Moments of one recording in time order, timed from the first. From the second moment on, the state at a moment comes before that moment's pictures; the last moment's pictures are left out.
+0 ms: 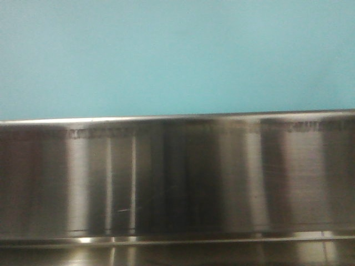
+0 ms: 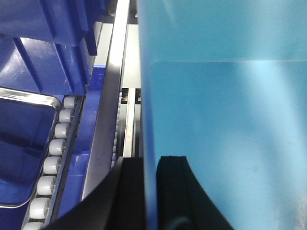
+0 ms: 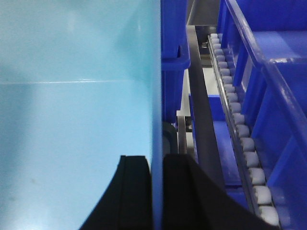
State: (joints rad) left arm -0.55 1.48 -1.91 0.51 1.24 -0.59; right arm 0.65 1.46 -1.82 -0.46 1.10 0.55
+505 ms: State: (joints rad) left arm -0.55 1.45 -1.90 0.40 1.28 -0.57; right arm 0.69 1.43 -1.82 -0.40 1.26 0.55
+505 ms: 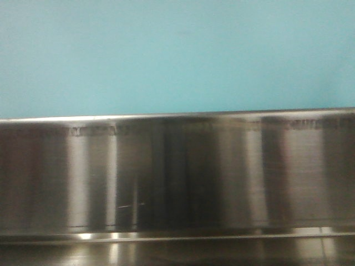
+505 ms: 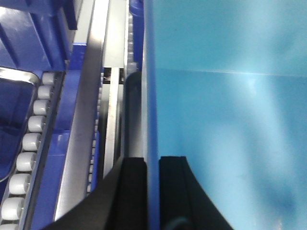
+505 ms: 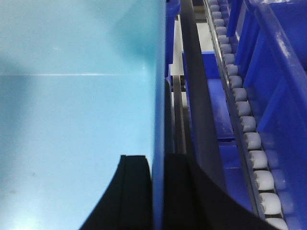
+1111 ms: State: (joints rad) left arm -0.58 1.35 -1.72 0.39 1.29 -0.57; right arm 0.77 1.36 -1.73 -0.42 1.29 0.61
